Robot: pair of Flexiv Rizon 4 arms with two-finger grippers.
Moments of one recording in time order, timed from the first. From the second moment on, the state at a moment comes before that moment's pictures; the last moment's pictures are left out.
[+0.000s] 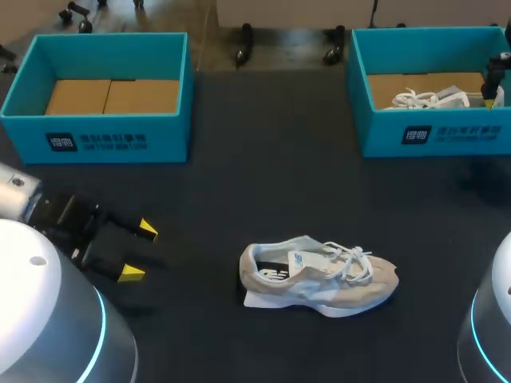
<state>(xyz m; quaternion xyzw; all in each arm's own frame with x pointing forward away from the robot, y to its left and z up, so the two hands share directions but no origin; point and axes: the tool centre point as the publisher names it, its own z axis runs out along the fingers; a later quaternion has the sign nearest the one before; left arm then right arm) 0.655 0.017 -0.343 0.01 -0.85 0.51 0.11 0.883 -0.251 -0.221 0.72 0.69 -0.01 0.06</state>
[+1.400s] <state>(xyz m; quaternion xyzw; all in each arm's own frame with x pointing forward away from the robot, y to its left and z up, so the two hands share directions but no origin) 0.665 -0.023 -0.392 0.02 -0.80 0.60 0.05 0.884 -0.251 -0.221 0.72 0.69 -0.01 0.06</state>
